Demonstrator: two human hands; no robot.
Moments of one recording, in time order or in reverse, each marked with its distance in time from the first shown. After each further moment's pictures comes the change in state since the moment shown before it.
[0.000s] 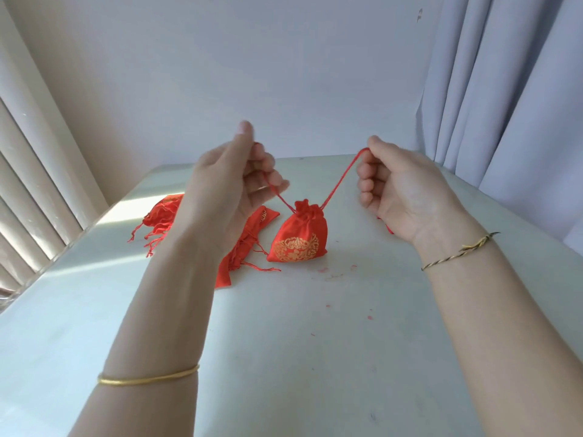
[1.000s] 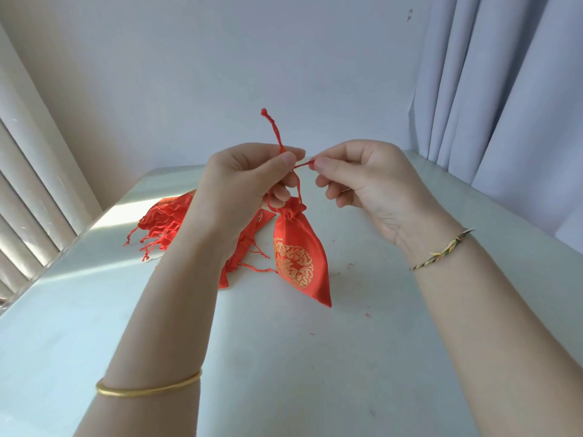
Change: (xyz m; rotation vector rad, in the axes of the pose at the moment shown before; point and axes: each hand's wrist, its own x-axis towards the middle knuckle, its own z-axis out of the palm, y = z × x) left_hand -0.008 0.002 0.010 0.423 -0.082 0.078; right_hand -0.015 0.001 0.019 -0.424 -0.157 -0.220
